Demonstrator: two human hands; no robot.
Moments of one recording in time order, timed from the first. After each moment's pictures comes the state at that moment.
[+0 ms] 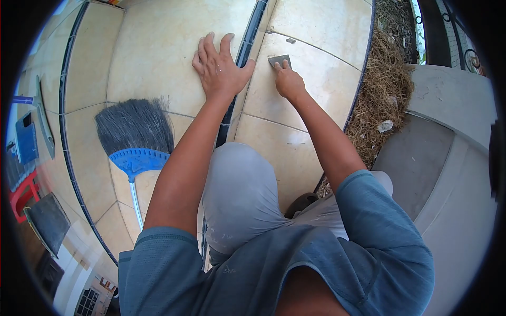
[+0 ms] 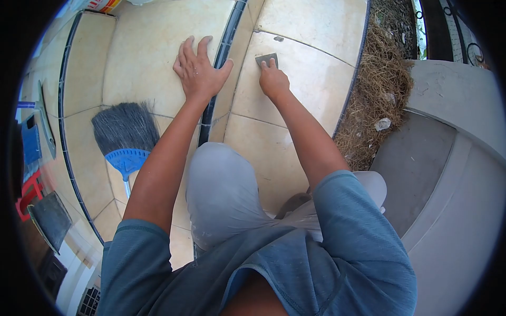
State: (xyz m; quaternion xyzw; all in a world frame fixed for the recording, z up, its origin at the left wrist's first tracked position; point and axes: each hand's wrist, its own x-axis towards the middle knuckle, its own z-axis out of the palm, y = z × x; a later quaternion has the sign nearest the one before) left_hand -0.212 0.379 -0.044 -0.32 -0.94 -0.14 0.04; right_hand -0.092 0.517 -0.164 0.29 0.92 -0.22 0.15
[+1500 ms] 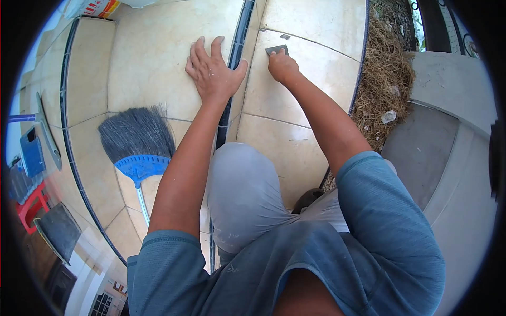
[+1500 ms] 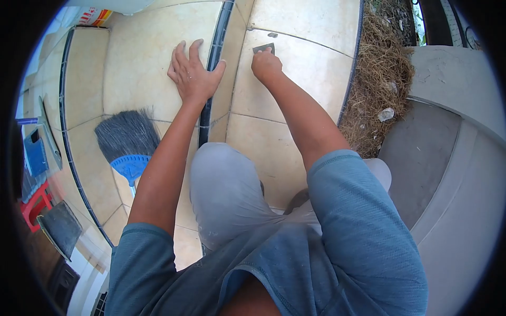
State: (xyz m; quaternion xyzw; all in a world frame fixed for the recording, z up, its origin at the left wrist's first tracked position) left_hand -0.210 0.380 -0.045 -0.32 -0.93 -0.14 0.04; right_hand -0.127 0.539 -0.162 0.30 0.91 -0.20 0.20
